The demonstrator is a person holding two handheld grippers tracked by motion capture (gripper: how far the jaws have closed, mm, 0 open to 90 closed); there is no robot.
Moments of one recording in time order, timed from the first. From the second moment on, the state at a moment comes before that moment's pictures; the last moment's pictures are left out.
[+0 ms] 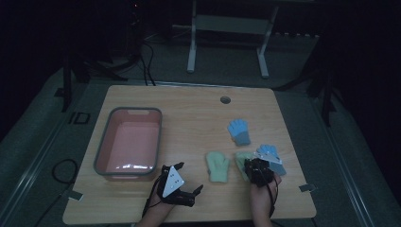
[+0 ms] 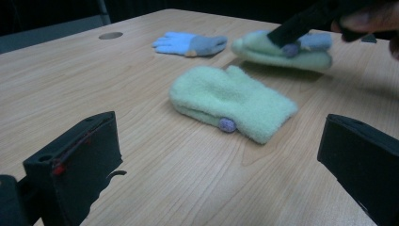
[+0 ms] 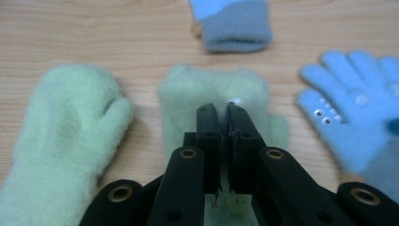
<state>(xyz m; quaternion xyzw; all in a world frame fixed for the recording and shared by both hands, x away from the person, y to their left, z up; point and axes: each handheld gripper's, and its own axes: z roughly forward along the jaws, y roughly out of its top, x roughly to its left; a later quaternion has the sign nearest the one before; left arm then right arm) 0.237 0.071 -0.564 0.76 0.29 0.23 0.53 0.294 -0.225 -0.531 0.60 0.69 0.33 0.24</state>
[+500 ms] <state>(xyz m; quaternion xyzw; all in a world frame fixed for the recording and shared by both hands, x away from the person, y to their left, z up) 0.237 0.071 -0.564 0.76 0.29 0.23 0.53 0.301 -0.229 -0.530 0.56 0.72 0.34 0.22</state>
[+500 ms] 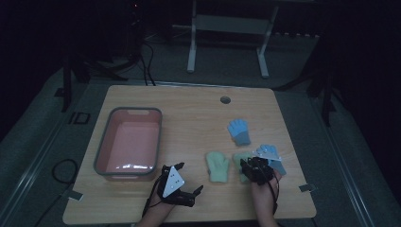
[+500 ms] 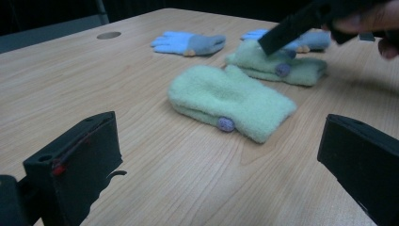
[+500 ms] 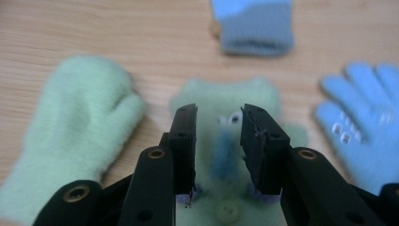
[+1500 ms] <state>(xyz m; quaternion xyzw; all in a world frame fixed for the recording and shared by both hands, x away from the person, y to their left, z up) 0.238 0.071 -0.564 0.76 0.29 0.23 0.53 0.308 -0.246 -0.548 0.46 0.80 0.31 0.23</state>
